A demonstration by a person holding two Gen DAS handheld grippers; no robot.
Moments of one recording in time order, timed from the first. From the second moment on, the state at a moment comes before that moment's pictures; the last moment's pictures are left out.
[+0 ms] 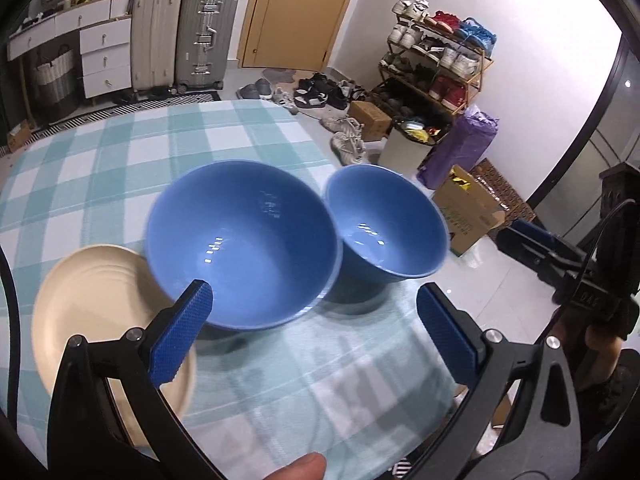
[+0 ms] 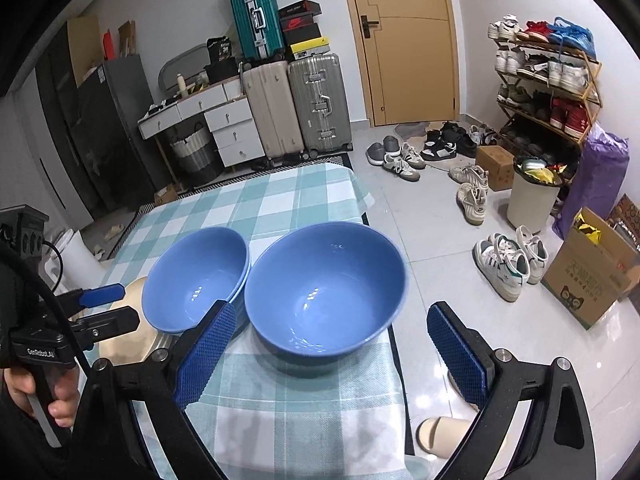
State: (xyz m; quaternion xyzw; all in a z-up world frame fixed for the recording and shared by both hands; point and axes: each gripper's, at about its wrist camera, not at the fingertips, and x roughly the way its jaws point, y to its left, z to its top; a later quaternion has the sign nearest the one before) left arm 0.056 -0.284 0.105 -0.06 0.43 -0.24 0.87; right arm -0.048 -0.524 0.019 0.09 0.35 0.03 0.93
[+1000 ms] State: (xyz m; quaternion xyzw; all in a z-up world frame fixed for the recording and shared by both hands) left arm 0.095 -0.383 0.039 -0.10 0.49 -0.26 0.83; right arm 0.022 -0.570 -0.036 0.11 0.40 0.01 0.91
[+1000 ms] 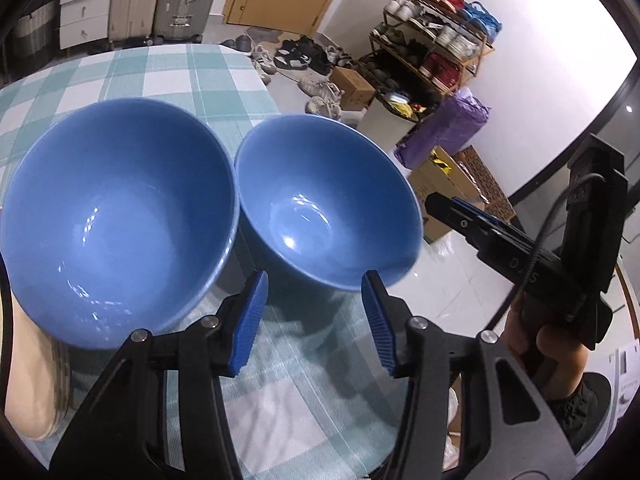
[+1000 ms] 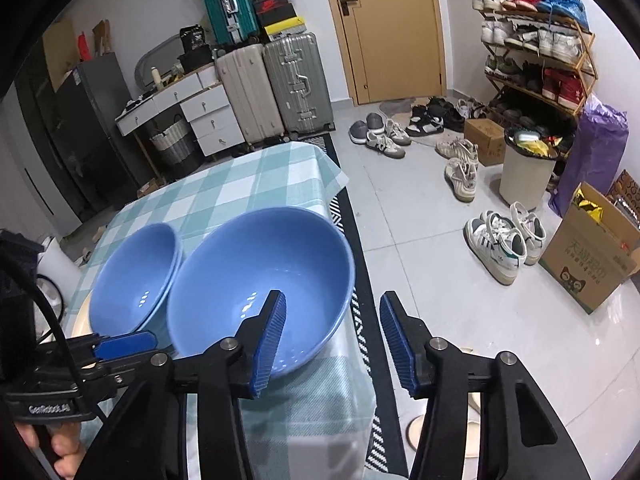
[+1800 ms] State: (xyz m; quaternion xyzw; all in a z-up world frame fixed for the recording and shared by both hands) left arm 0.127 -0.385 0.027 -0.09 0.49 -0.23 0.83; right arm 0.066 -0.571 -0.071 0.11 0.43 0.00 0.90
